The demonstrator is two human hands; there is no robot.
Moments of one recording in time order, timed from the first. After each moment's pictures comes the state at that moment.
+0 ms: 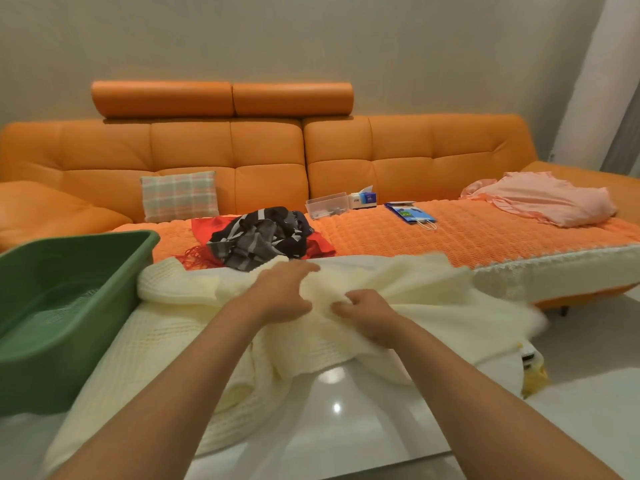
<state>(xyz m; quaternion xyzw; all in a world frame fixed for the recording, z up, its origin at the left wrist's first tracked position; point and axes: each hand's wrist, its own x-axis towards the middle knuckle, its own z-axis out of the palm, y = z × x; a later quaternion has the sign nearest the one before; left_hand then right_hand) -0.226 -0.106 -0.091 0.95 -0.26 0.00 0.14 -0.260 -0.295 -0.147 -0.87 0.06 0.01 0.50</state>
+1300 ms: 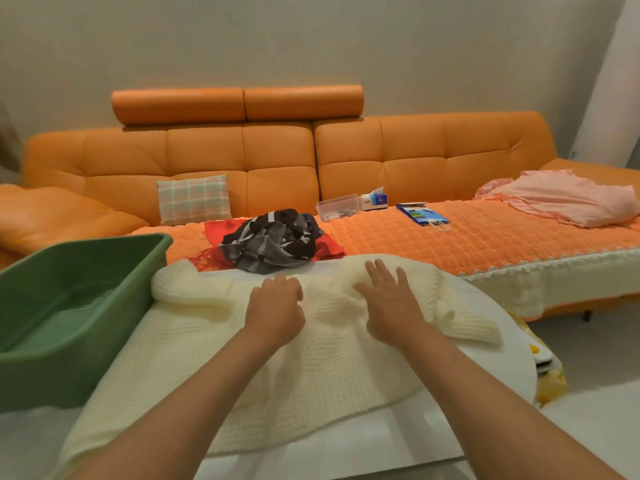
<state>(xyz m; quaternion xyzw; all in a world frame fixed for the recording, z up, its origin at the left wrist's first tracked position) -0.234 -0.103 -0.131 0.97 -0.16 0.15 0.09 -0.267 -0.311 -0.140 -0.99 -0.04 -0.11 -0.02</state>
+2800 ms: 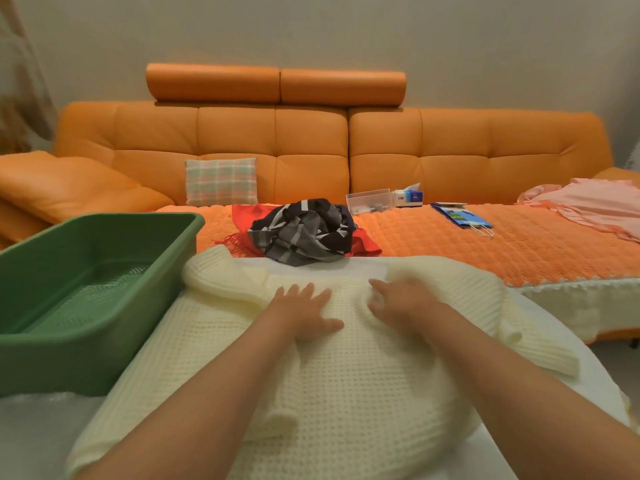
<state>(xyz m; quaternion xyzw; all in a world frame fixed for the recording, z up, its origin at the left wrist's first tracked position) -0.166 -0.067 -0.166 0.98 -0.17 -0.12 -0.01 -0.181 -0.281 -0.152 -1.00 -0.02 0.07 0.00</state>
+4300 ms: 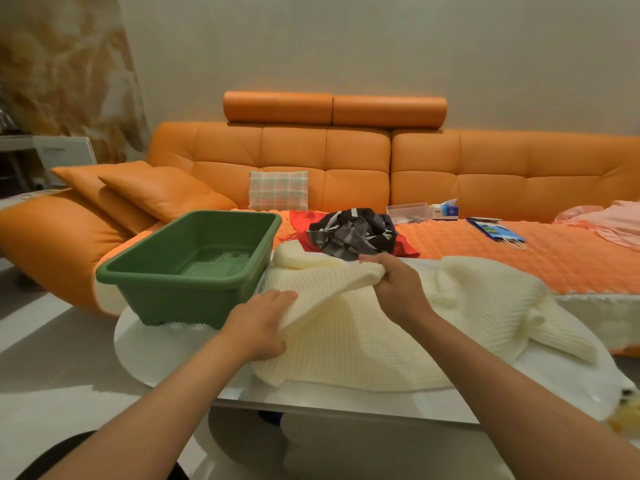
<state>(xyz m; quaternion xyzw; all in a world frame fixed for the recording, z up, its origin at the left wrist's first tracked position) -0.346 0.106 -0.125 0.99 -0.12 0.04 0.05 -0.309 -0.155 -0.107 -0.86 -0.13 -0.22 0.44</state>
